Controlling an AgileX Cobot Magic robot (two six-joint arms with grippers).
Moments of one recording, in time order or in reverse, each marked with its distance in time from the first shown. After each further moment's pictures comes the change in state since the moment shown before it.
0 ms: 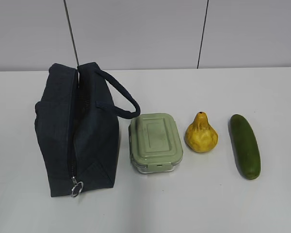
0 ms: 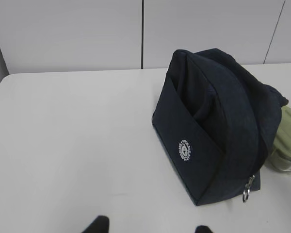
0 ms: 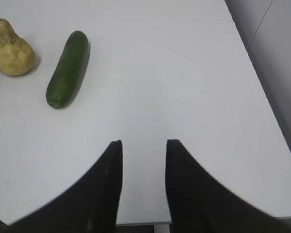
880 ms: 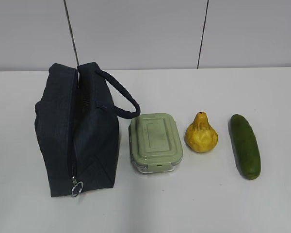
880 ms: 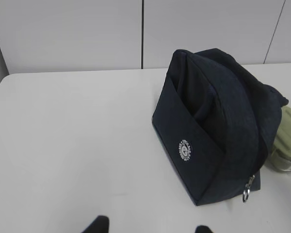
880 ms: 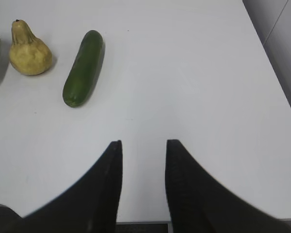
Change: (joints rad) left arm 0.000 0.000 0.000 0.000 0.000 0.000; right arm 0.000 0.000 0.000 0.052 -0.001 0.000
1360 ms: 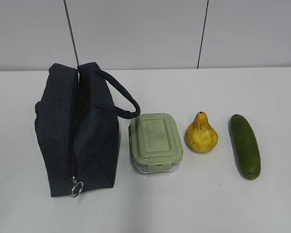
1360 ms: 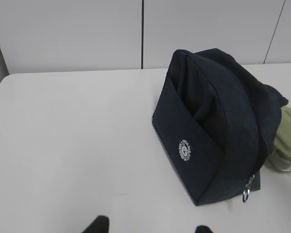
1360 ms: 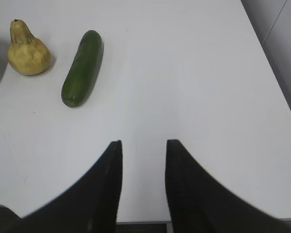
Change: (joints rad) left arm 0.000 0.000 0.000 0.000 0.000 0.000; right arm 0.000 0.000 0.000 -0.004 0.000 0.000
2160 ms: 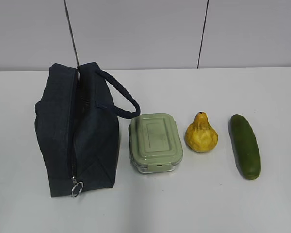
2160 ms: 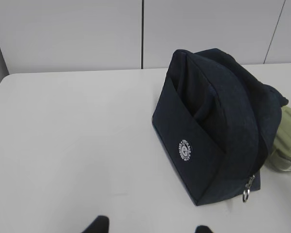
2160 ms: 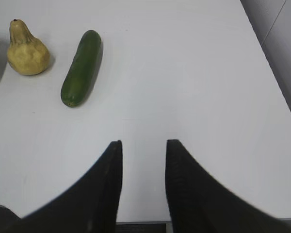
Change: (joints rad) left arm 0.000 0.000 0.000 0.000 0.000 0.000; right arm 0.000 0.000 0.000 -0.002 0.000 0.000
